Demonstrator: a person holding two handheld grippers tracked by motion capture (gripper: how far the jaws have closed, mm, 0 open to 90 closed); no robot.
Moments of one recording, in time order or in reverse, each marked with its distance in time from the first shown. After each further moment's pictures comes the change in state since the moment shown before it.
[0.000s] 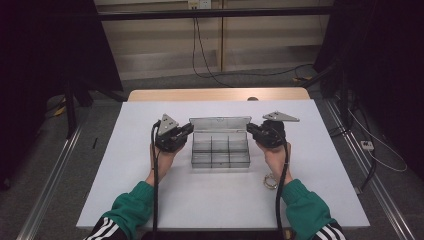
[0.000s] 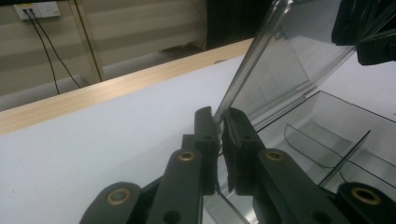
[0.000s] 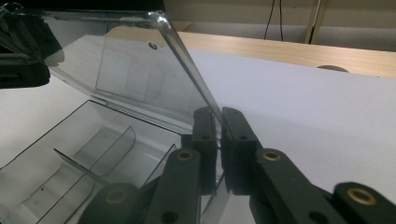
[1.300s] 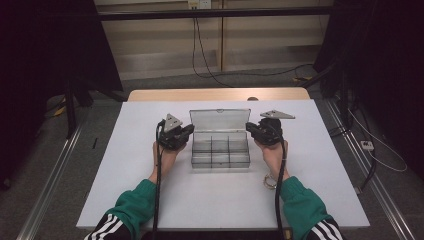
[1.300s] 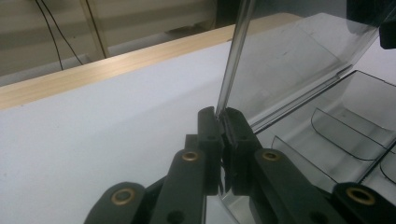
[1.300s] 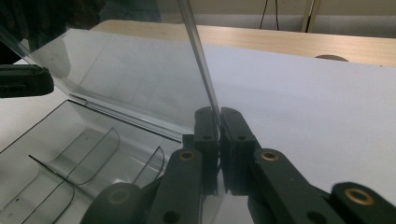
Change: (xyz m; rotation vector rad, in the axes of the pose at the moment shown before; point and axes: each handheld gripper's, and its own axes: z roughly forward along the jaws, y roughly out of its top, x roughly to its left) left arm 0.008 -0.011 0.023 0.074 0.033 -0.015; right arm -0.008 -0.002 0.019 0.034 -0.022 0.022
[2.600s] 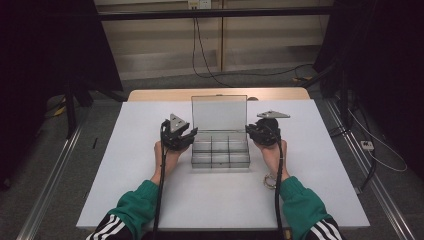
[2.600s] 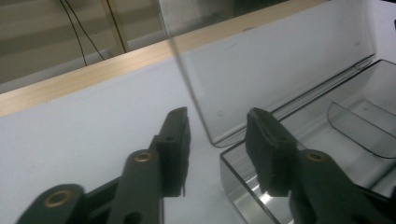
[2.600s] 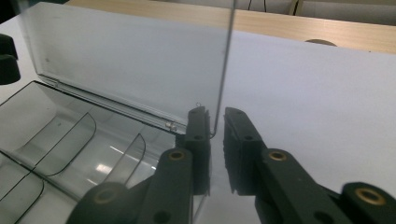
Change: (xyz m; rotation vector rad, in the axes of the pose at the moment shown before) left arm -0.014 0.008 -0.003 0.045 0.082 0.043; right arm 0.001 -0.001 0.007 0.070 -0.064 -0.033
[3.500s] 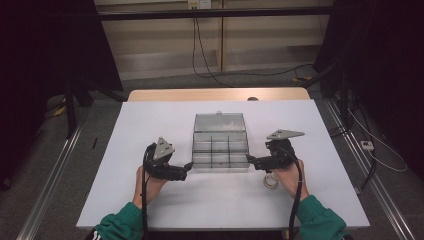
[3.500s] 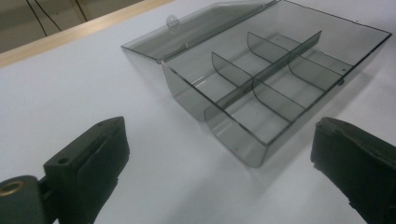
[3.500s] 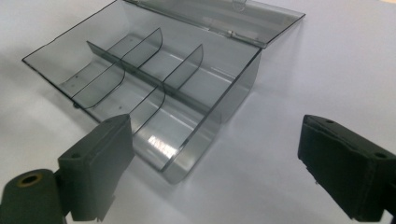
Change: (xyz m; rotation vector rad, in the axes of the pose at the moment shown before) left arm -0.018 -0.033 -0.086 0.092 -0.122 0.064; right arm 0.006 -0.037 -0.065 0.109 0.159 -0.109
